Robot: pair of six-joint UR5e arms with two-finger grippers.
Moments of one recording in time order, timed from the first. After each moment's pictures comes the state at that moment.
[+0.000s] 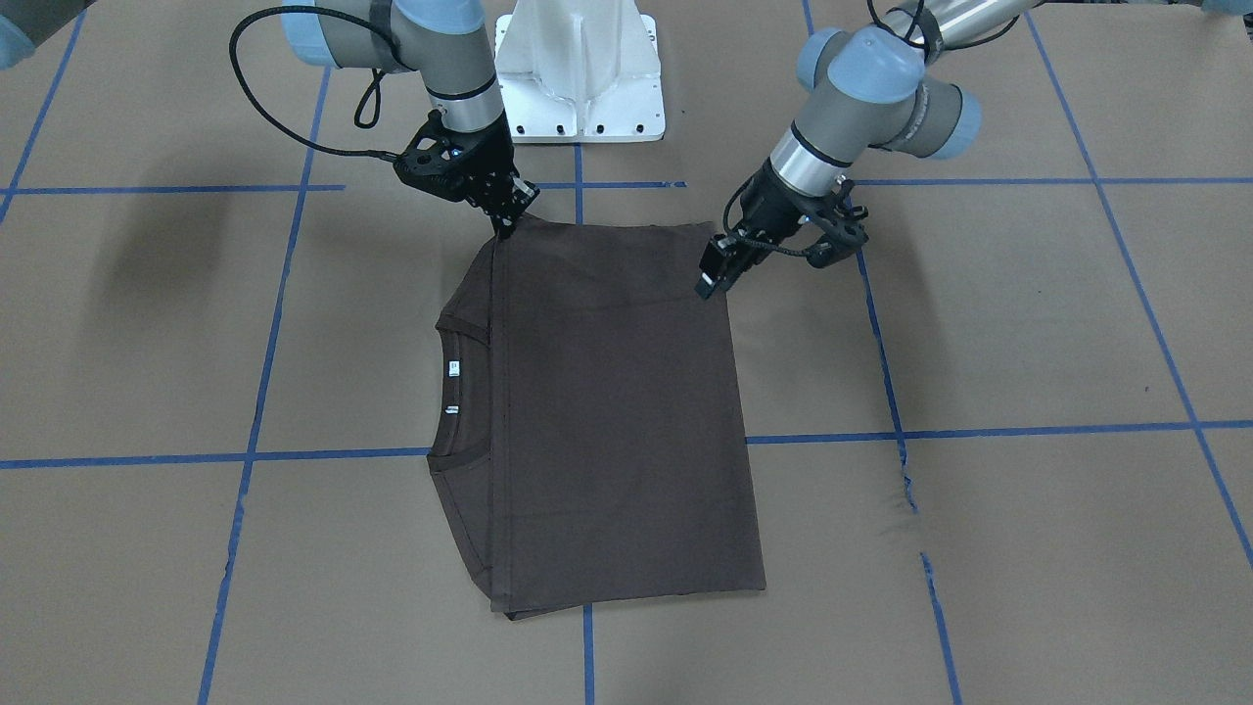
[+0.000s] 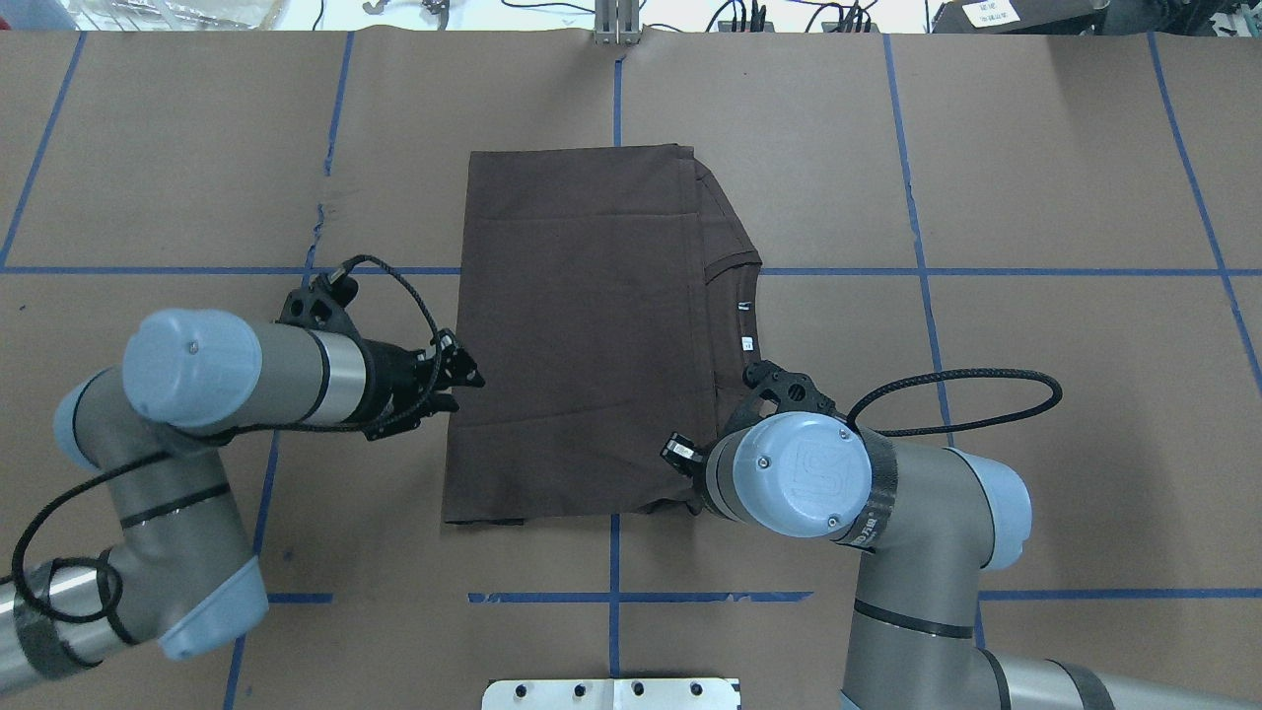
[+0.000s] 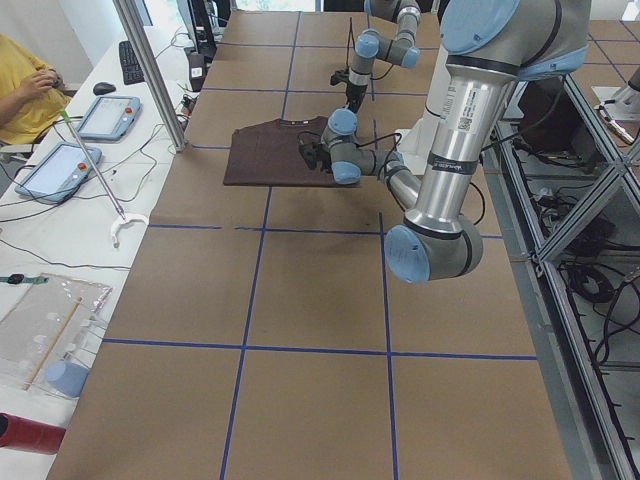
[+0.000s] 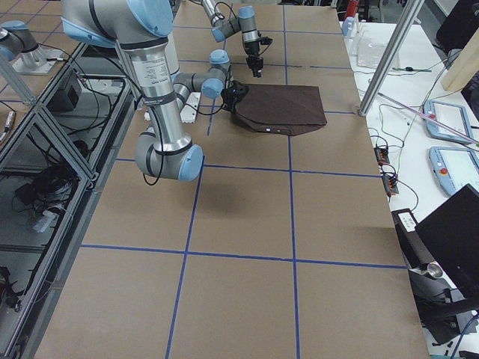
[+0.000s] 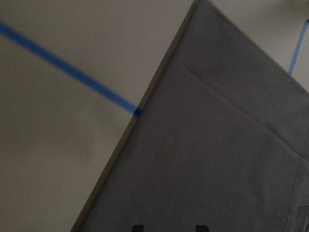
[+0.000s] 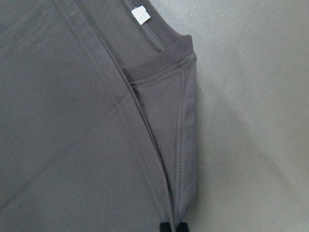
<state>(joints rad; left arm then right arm) -0.47 -1.85 -1.82 -2.26 -1.78 -2.00 0.29 -1.11 1.92 -1.51 1.62 1.93</state>
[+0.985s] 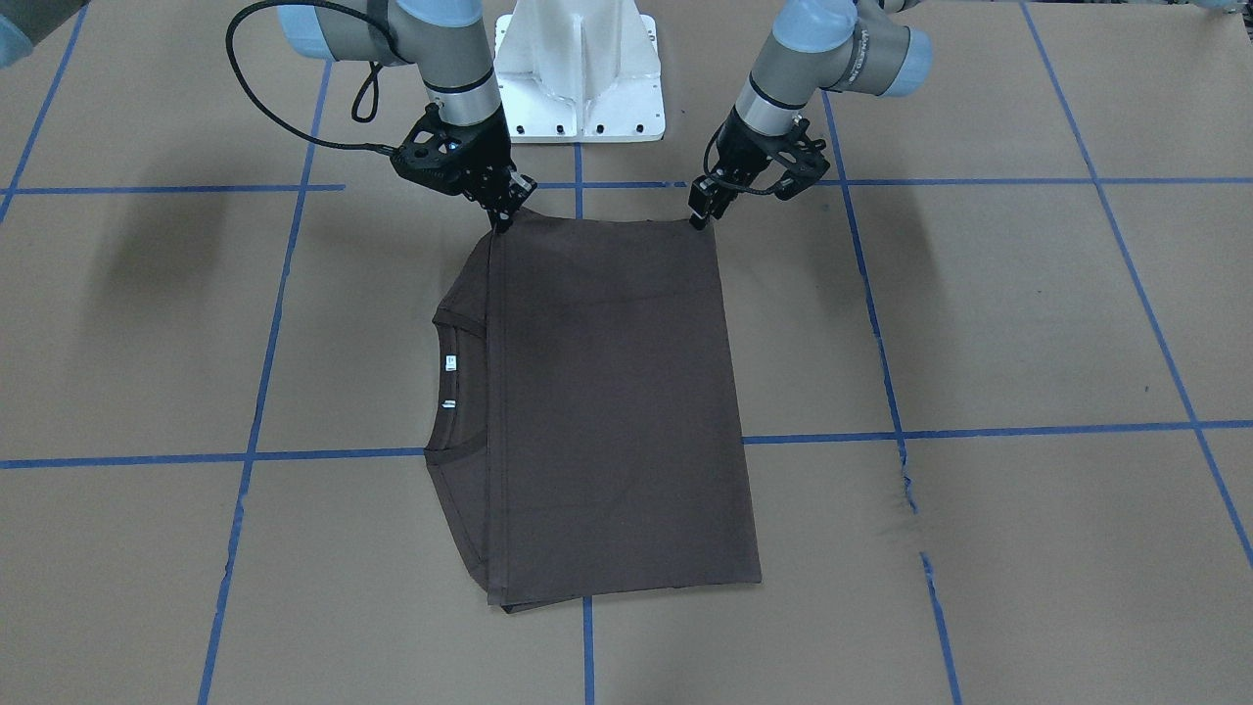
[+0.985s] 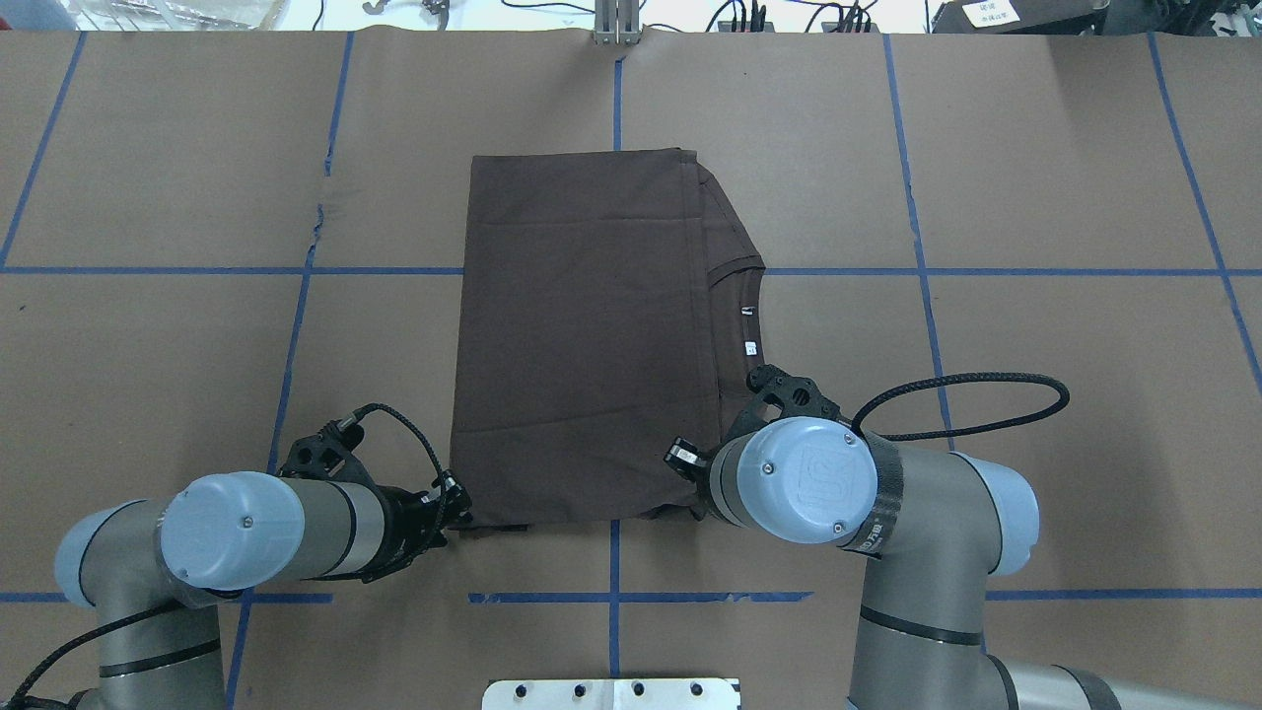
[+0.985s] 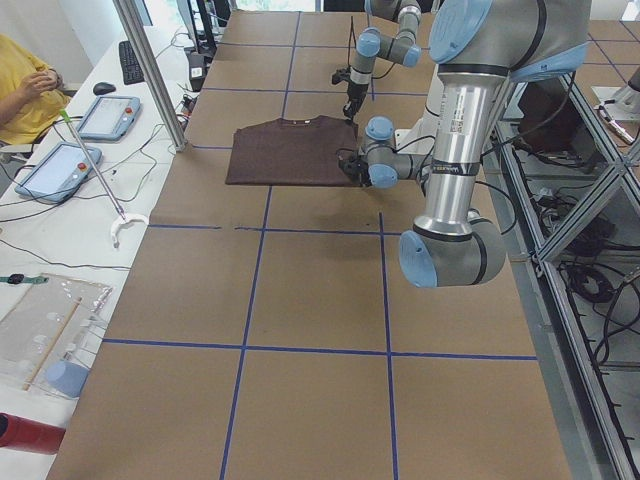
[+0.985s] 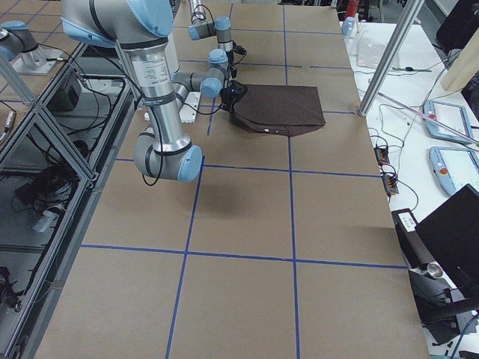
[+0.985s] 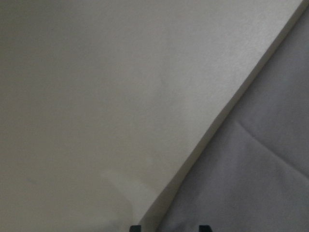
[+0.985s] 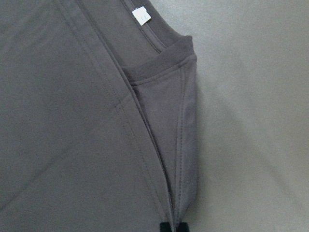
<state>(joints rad) -0.27 -1.78 -1.90 -2.10 -1.67 -2.12 0.29 -1.12 1.93 -1.52 1.62 1.93</state>
